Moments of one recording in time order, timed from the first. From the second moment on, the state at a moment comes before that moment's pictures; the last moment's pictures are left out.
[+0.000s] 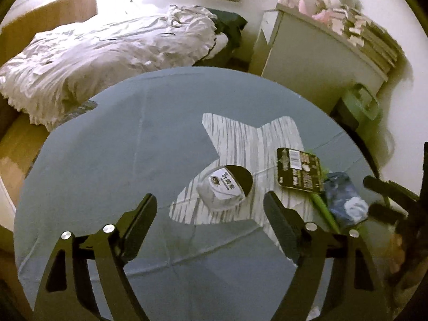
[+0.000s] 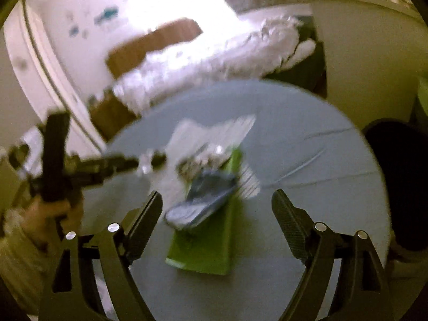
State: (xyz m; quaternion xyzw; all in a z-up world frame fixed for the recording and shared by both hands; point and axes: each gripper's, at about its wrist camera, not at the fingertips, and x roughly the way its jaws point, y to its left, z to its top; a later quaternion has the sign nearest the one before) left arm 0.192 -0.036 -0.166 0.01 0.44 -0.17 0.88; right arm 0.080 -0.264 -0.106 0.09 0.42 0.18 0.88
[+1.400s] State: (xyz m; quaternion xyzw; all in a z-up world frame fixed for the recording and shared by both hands) left arm 0.159 -0.022 -0.156 0.02 0.40 -0.20 0.89; right arm 0.155 -0.253 -0.124 0.04 0.49 0.16 0.85
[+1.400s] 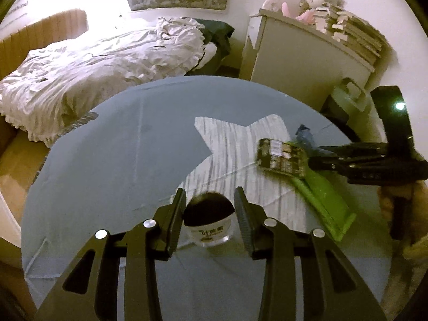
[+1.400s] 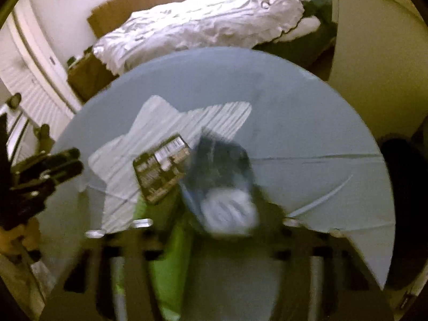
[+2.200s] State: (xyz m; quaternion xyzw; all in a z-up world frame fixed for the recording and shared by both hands) left arm 0.174 -0.220 -0.082 0.04 0.34 -0.37 0.87; right arm 0.066 -0.499 -0.073 0.29 0.23 0.04 0.93
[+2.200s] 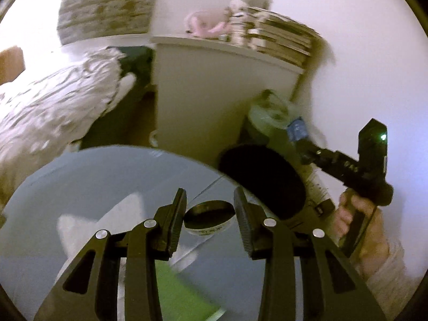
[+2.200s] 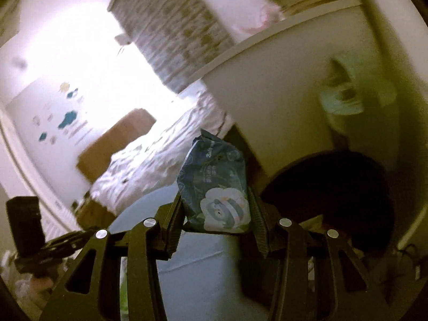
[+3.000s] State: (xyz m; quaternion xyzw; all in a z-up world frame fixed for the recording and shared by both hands) left arm 0.206 -0.380 -0.125 0.05 0.39 -0.44 0.80; right arm 0.060 -0.569 -0.124 0.34 0.24 -0.08 0.90
